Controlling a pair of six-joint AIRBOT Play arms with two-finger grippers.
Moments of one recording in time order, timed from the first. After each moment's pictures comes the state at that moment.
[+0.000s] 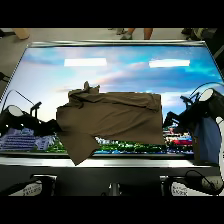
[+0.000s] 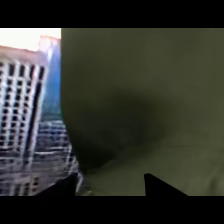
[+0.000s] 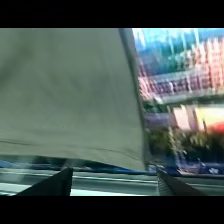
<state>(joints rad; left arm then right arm) 0.20 -1.26 0.77 1.12 -1.19 -1.46 -0.24 -1.40 1.06 -1.25 1.49 1.53</state>
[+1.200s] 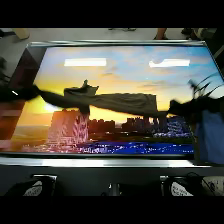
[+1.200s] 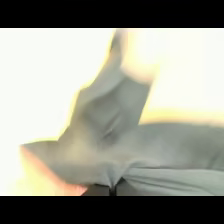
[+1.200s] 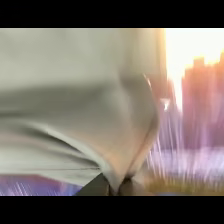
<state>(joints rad) 0.17 -0.99 1.28 1.03 -1.06 -1.44 -0.25 -1.20 1.25 -1.07 1.33 1.44</state>
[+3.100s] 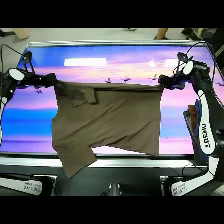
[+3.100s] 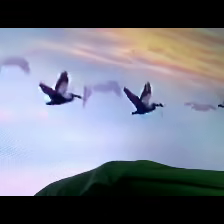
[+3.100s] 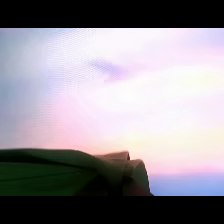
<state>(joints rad) 0.11 -1.63 1.52 1.10 -0.89 -1.43 -0.04 -1.73 1.68 -1.40 1.12 1.66</state>
